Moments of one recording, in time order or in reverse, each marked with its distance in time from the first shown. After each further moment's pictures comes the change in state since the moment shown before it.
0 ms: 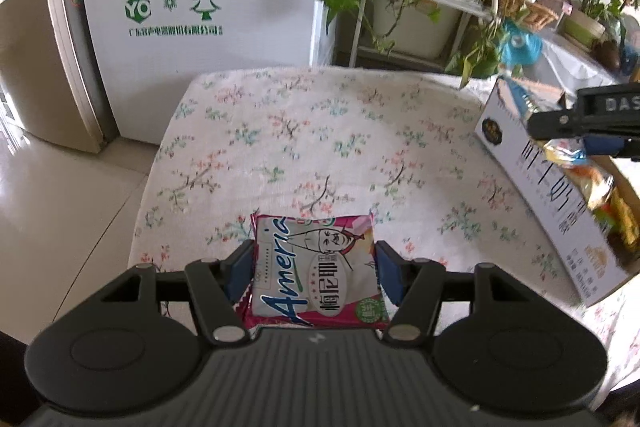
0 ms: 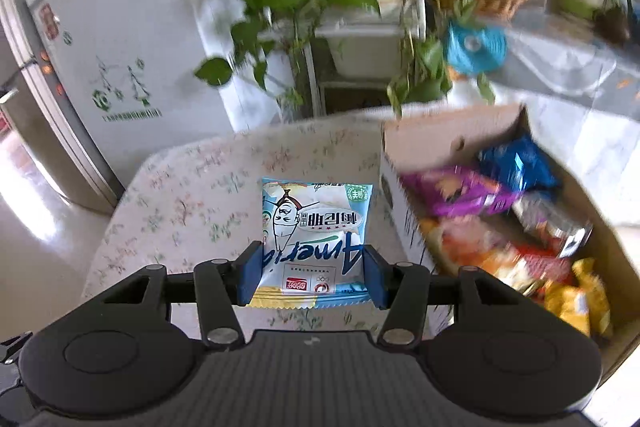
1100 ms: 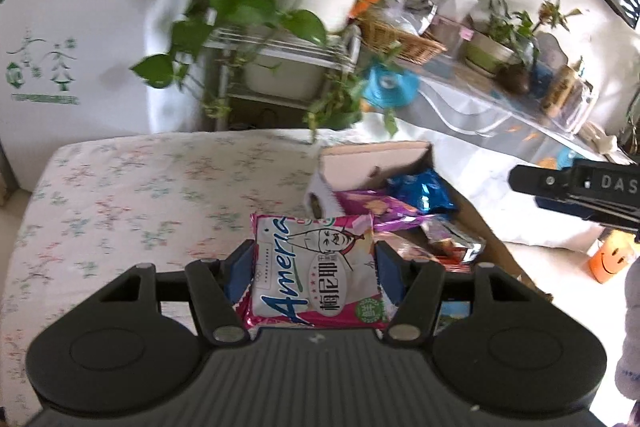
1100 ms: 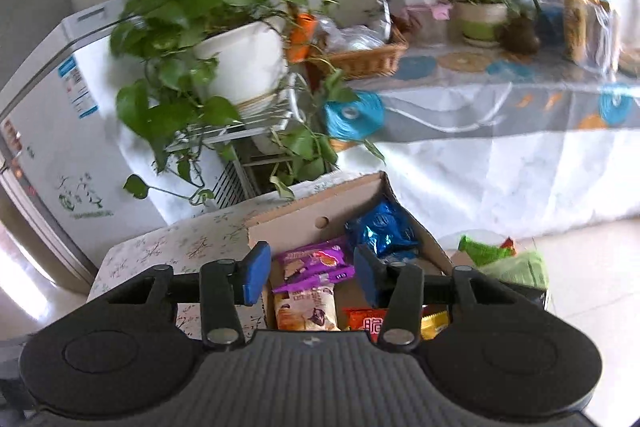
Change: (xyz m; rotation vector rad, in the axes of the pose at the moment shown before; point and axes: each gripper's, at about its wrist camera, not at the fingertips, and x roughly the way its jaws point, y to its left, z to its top) left arm -0.005 -0.149 0.074 0.047 -0.047 -0.242; right arm -0.072 -0.126 0.028 0.190 -0.145 -0.061
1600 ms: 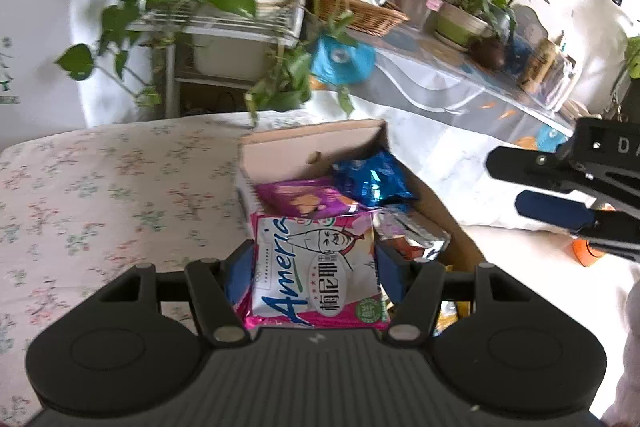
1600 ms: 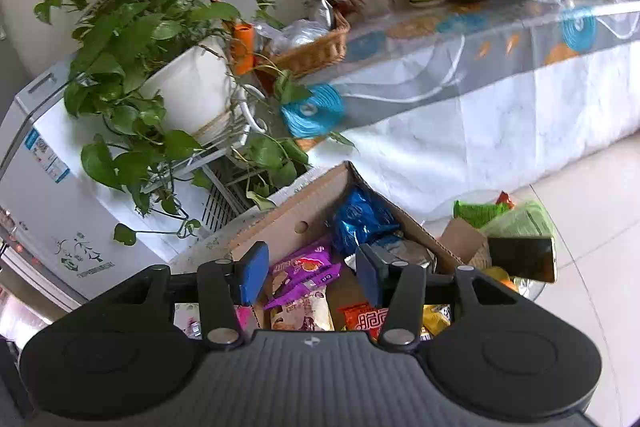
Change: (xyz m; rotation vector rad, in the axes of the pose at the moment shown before) left arm 0.049 -0.054 0.006 0.036 0.056 -0.063; right arm 0.003 -0.030 0.003 0.244 0.010 -0.002
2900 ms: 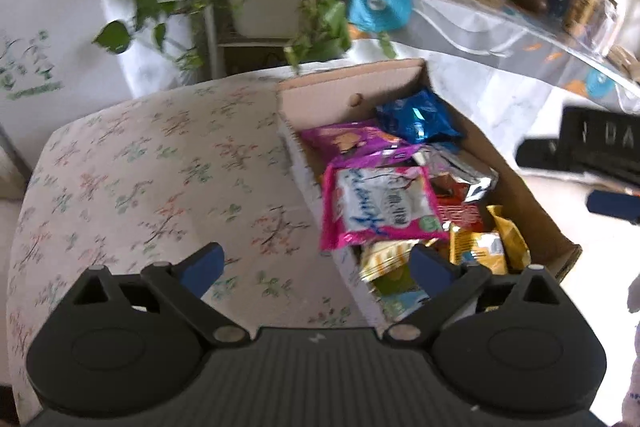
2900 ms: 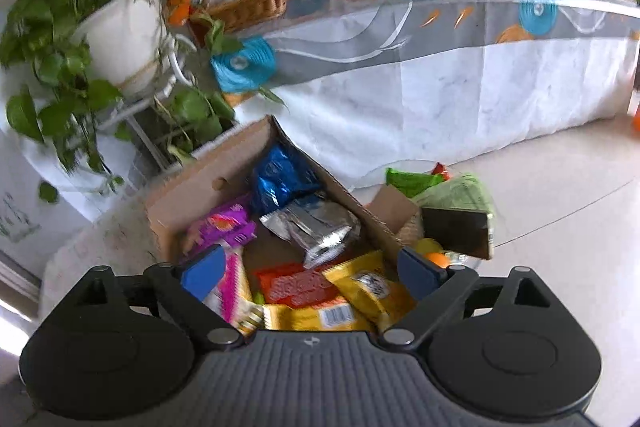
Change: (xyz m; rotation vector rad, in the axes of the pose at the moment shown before) left arm -0.010 -0.013 -0.024 0.039 0.124 0.219; right arm 0.017 -0.019 -0.012 -0.082 0.114 -0.221
